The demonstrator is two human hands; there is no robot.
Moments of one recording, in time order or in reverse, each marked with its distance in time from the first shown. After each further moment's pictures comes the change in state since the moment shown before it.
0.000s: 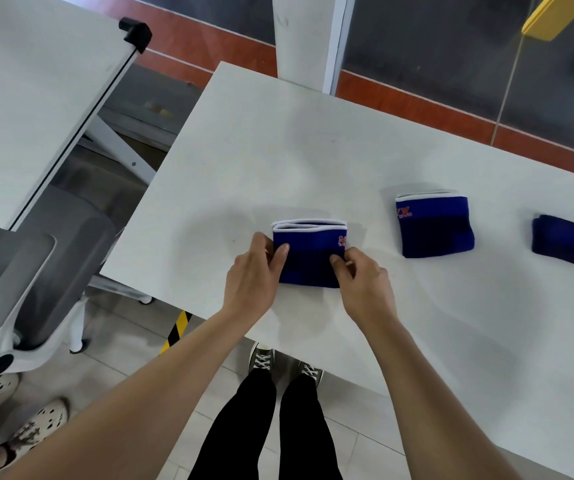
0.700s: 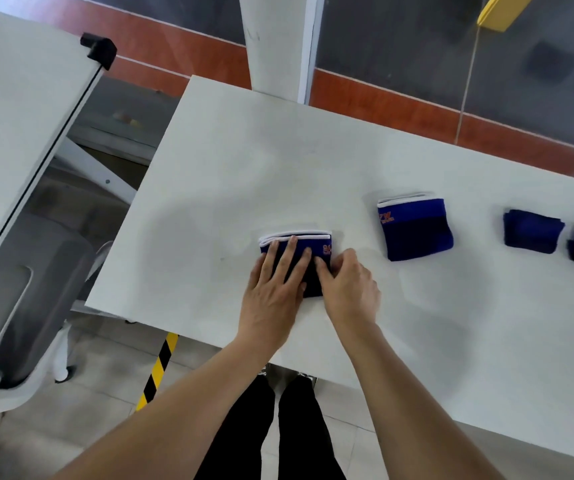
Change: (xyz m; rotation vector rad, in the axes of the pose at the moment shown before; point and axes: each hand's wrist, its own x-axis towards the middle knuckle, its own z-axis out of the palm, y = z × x) left_hand -0.004 -0.014 0.039 0.534 -0.026 0.527; right_hand 0.004 -0.025 0.015 -0.205 0.207 0.166
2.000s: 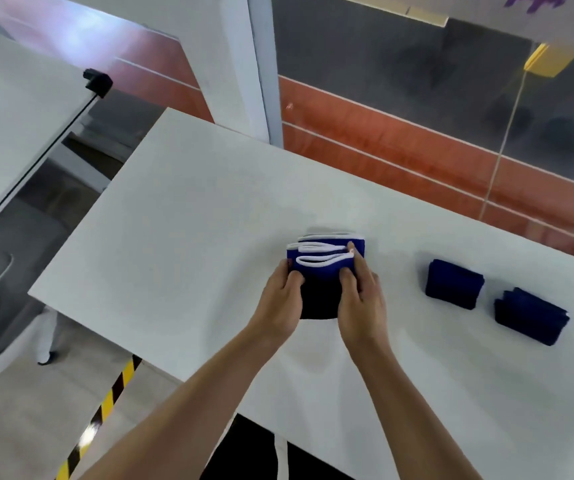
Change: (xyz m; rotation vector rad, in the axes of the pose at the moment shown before) left_hand 0.093 0.202 -0.049 -1.245 0.010 -0.697; right_hand 0.070 0.100 -0.150 0.668 -0.202 -0.106
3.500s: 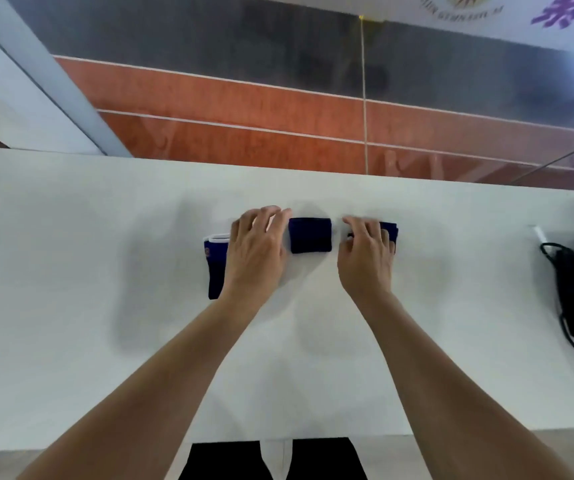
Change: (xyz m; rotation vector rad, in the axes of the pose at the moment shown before) left_hand 0.025 0.016 0.155 1.028 -0.041 0.956; right_hand 0.035 0.068 -0.193 -0.745 0.485 -0.064
